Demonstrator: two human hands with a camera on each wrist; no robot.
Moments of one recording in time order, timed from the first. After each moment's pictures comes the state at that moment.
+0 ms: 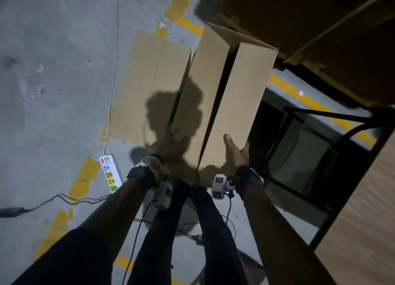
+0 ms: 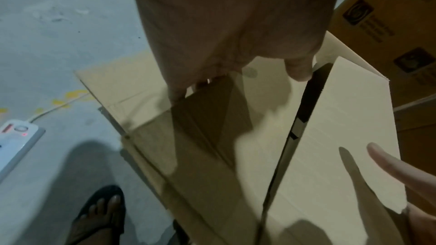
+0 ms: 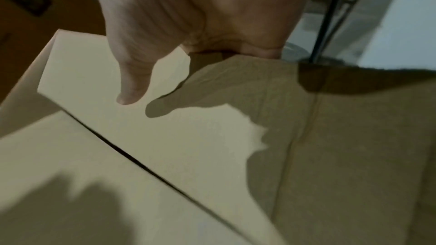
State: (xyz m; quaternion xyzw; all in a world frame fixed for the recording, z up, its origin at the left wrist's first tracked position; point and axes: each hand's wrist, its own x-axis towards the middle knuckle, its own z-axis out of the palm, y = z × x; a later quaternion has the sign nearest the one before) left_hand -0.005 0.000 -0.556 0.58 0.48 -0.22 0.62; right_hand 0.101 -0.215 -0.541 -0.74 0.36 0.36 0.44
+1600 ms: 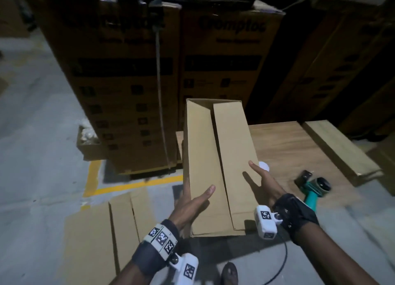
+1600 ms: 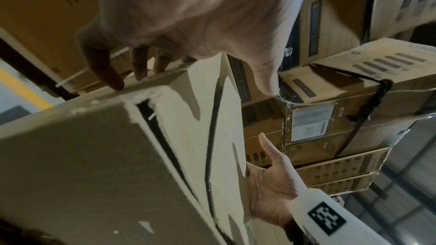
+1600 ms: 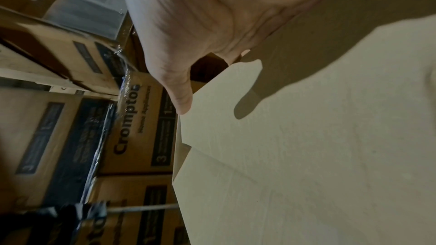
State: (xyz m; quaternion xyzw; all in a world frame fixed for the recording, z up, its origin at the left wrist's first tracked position) left_hand 0.018 -0.276 -0.049 0.69 0.06 -0.26 0.67; right_hand 0.055 -0.546 -0.052 -0.54 0.29 0.10 0.78
